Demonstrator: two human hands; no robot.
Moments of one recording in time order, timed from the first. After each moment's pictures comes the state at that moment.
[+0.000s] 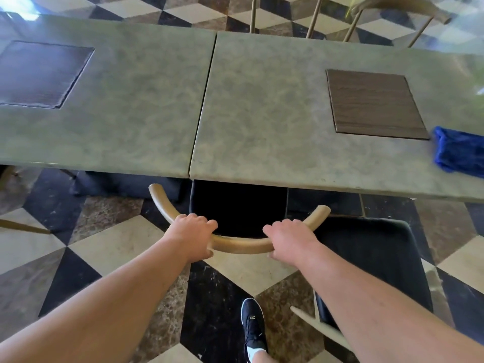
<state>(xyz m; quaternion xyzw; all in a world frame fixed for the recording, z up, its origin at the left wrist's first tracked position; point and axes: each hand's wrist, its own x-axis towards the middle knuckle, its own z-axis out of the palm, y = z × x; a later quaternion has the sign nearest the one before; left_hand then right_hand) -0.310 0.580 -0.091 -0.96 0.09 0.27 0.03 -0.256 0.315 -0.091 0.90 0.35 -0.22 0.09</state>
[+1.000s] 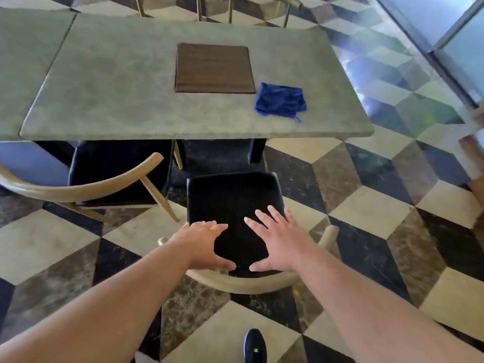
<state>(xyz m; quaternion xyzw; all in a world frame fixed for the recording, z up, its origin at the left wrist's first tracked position) -0.419 0.074 -0.052 -0.92 0.09 0.37 -0.07 -0.402 -0.172 -0.055 0.93 0.28 -0.25 0.06</state>
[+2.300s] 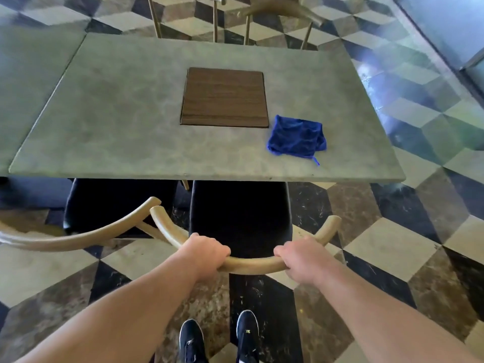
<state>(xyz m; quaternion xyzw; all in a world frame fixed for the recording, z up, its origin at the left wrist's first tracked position) -0.274 0.079 -0.073 -0.93 0.22 0.28 0.06 -0.249 -0.191 -0.064 0.92 0.29 -0.26 0.06</state>
